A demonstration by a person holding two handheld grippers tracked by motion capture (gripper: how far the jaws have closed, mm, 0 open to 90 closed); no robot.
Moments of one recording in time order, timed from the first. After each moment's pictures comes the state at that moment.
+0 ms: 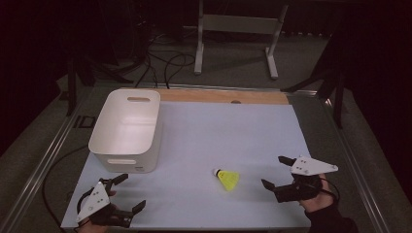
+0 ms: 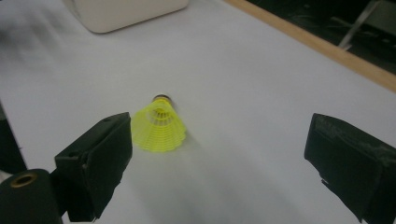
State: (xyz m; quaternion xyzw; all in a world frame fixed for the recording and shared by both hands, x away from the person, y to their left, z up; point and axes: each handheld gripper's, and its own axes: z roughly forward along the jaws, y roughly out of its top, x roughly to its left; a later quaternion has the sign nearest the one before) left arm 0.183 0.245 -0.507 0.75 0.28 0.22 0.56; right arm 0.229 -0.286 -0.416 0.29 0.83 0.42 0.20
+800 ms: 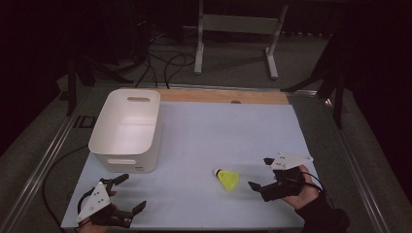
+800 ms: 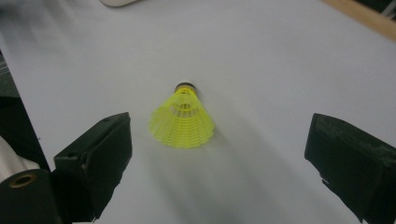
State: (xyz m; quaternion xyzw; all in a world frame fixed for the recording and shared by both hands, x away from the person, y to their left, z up) left arm 0.182 0.244 -0.507 0.75 0.27 0.21 0.56; right arm 0.245 -0.250 -0.424 0.29 0.87 0.37 0.14
